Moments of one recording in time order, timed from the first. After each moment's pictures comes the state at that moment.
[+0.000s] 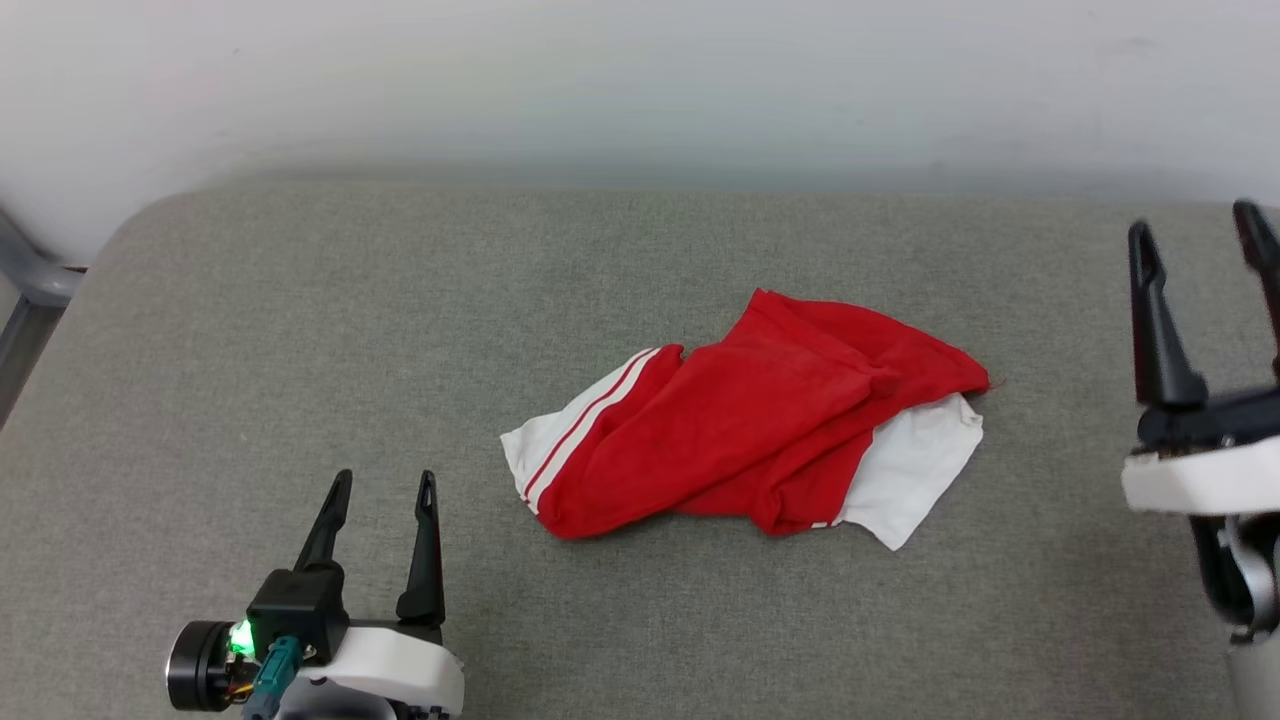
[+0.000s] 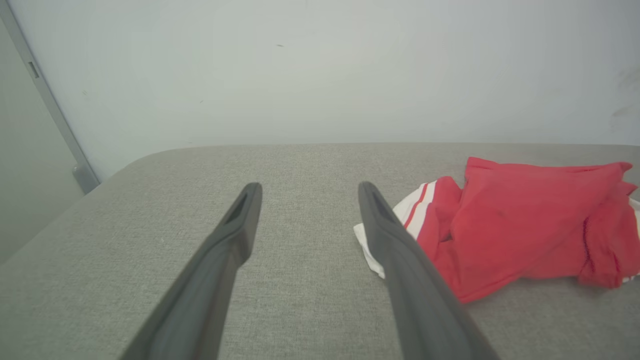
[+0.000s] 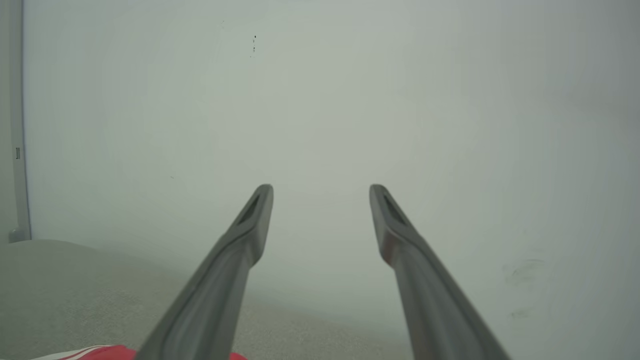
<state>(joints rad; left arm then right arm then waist) -0.01 0.07 -0.04 0.11 -0.07 0.01 -0.26 -0.25 -0.24 -0.05 0.00 0.14 0.13 -0.26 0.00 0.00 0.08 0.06</state>
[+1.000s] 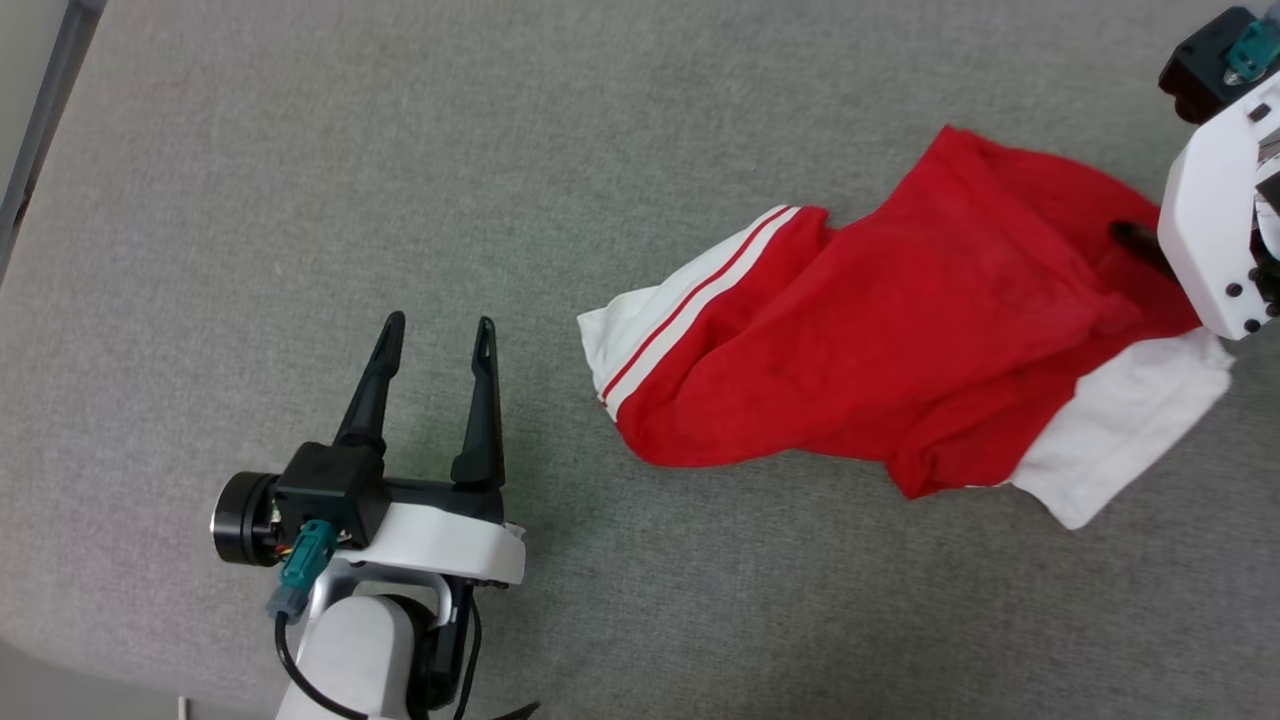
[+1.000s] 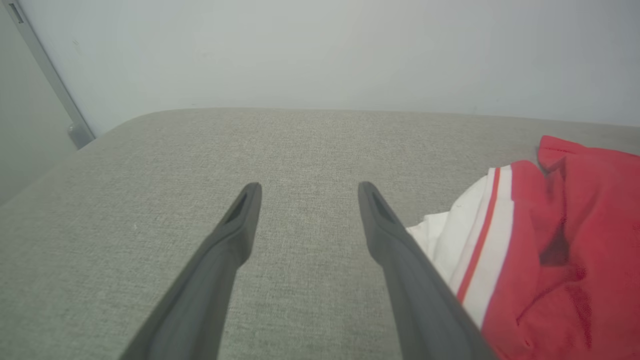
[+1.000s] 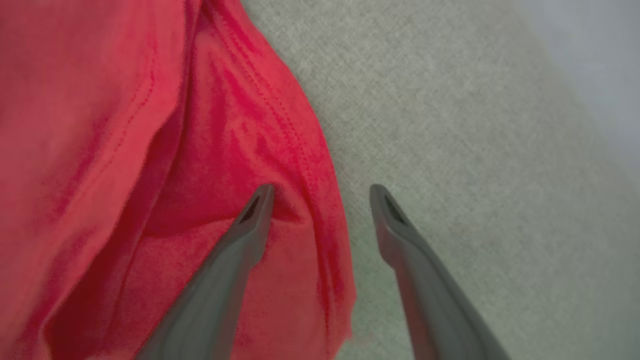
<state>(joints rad) -0.22 0.05 -0.14 0.06 -0.13 0.04 -0.26 -1.13 -0.78 0.95 0.41 0.81 0.13 0.72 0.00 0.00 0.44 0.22</state>
